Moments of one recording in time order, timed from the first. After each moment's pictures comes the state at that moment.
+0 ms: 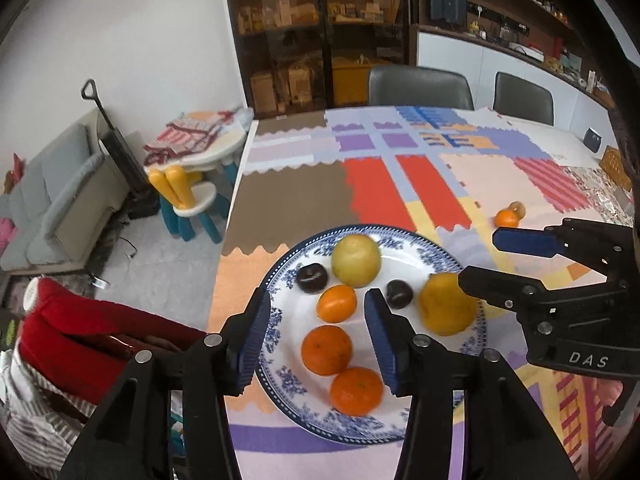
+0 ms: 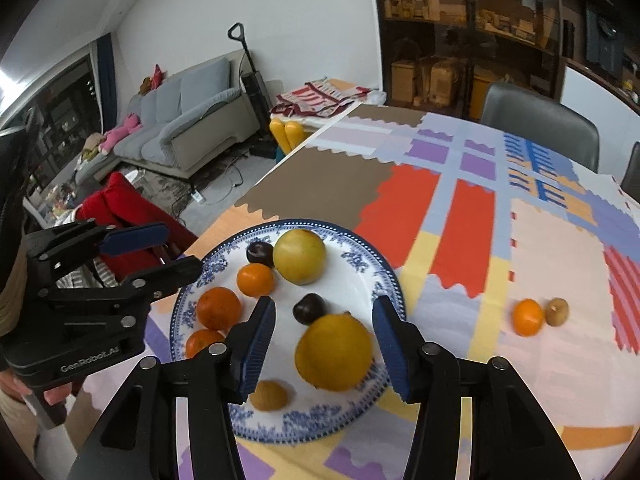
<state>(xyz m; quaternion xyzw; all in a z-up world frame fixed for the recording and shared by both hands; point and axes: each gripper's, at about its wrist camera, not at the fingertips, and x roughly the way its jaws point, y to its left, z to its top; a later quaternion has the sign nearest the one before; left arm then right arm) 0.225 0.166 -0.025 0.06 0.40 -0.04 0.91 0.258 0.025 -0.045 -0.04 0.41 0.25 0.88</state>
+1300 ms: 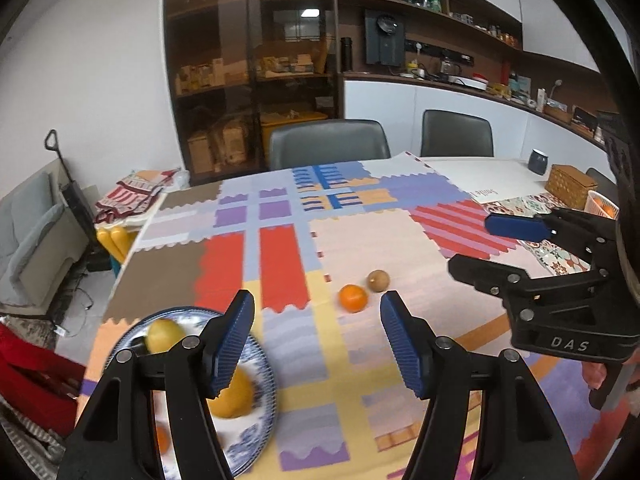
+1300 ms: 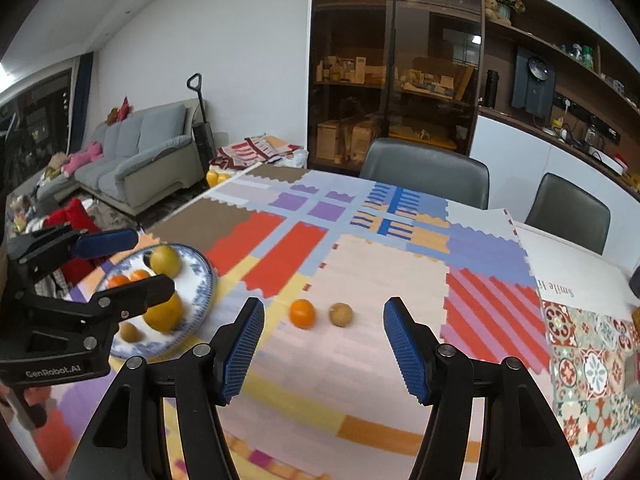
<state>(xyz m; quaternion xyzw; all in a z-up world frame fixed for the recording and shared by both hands) 0.227 -0.020 -0.006 0.06 0.31 -0.12 0.94 0.231 -0.162 0.001 -0.08 0.31 0.17 0.93</state>
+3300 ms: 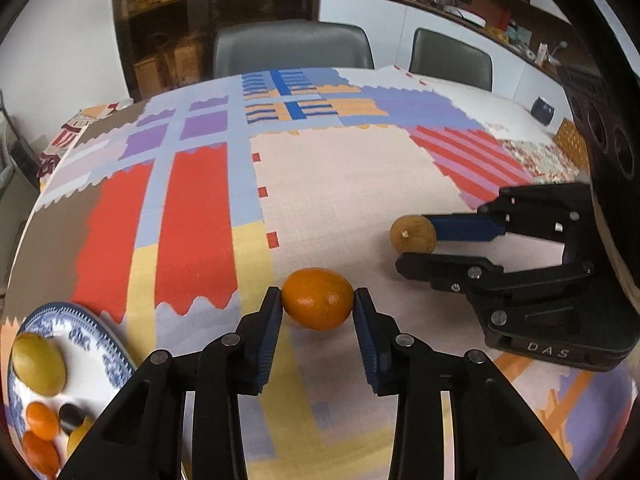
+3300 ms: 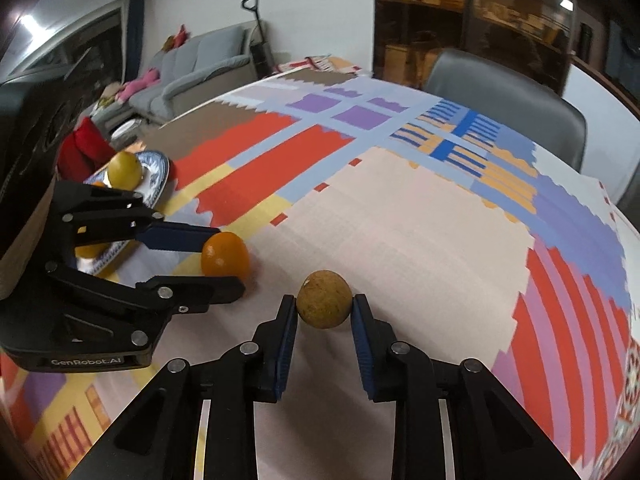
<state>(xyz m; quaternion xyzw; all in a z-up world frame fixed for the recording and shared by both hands) 0.335 -0.062 -0.101 0.04 0.45 -0.16 0.88 0.354 -0.176 -0.107 -0.12 0.42 0.29 0.85</state>
